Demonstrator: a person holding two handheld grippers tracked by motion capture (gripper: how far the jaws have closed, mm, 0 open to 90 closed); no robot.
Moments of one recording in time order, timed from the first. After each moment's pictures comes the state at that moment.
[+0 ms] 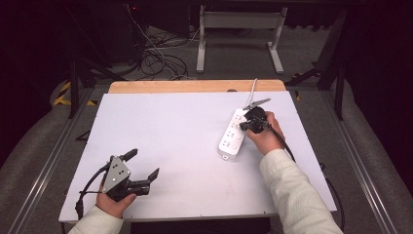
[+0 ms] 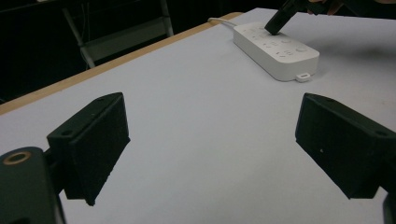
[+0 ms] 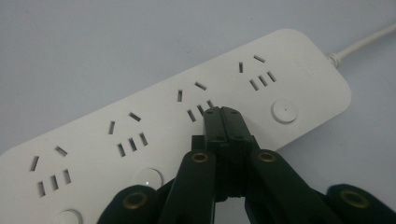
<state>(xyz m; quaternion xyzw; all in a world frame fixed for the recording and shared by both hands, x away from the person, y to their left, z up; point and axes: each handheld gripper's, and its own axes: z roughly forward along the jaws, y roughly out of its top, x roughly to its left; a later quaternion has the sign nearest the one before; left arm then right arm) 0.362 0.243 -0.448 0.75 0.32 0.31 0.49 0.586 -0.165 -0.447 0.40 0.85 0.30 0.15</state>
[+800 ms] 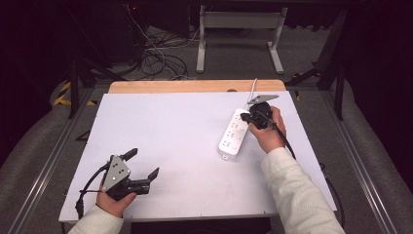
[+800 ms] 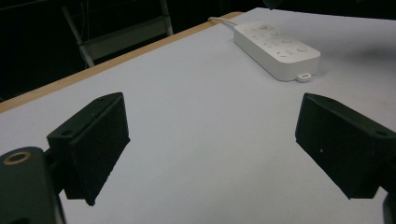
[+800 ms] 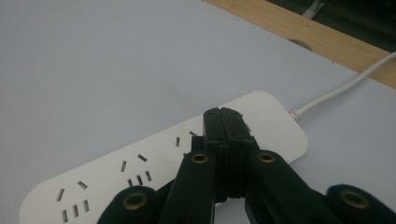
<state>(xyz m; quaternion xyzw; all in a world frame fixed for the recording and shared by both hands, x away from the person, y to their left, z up) 0.364 0.244 -0.449 0.75 0.33 0.31 0.49 0.580 -0.170 -0.418 0.38 0.83 0.37 0.21</state>
